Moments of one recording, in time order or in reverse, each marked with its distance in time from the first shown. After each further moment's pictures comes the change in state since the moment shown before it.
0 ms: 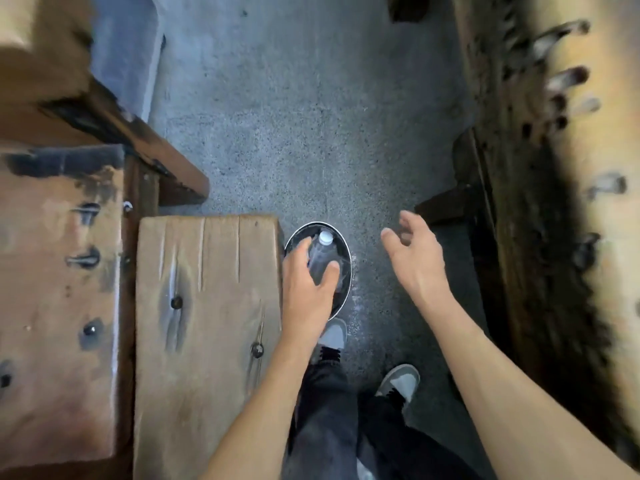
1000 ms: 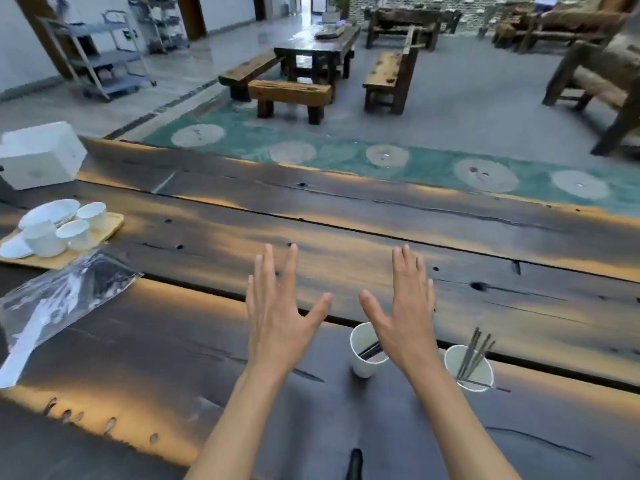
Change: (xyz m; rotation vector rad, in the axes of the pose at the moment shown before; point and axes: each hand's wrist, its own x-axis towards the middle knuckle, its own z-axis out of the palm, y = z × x) left_hand -0.500 0.372 0.183 0.484 -0.738 1.486; right_hand -0.490 0.091 -0.478 -0.061 1.267 0.218
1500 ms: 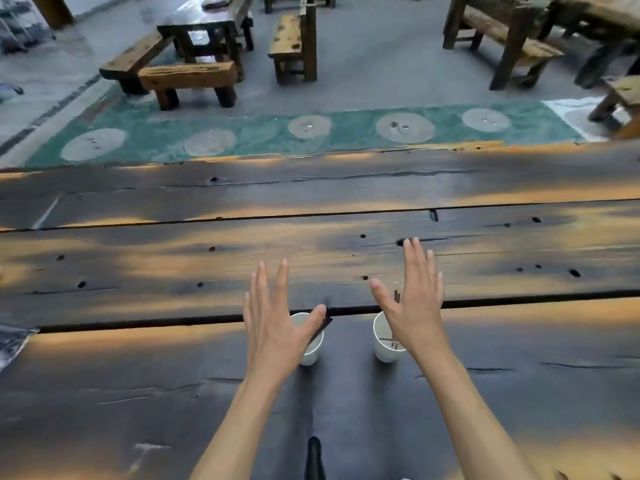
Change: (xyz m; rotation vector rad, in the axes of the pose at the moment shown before) left_hand -0.007 0.064 0.109 -0.096 -0.266 0.075; right_hand -0.018 0.125 -0.070 -0.040 0.145 0.316
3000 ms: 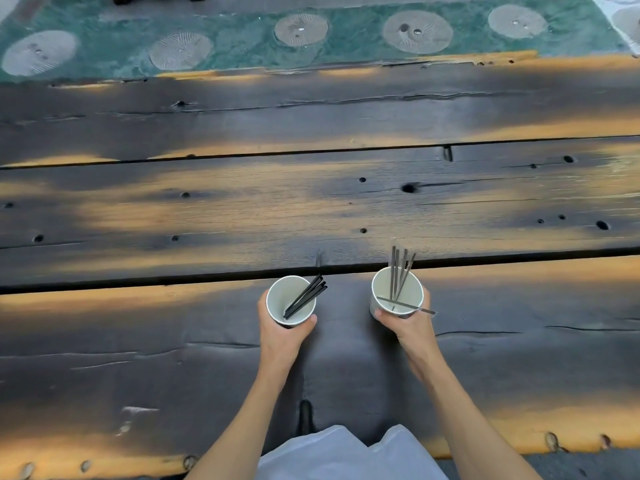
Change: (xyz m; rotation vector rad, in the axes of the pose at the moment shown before) left_hand -0.028 -0.073 0.107 -0.621 -0.038 -0.540; right_hand -0.045 0.120 0.081 0.741 -0.185 0.646
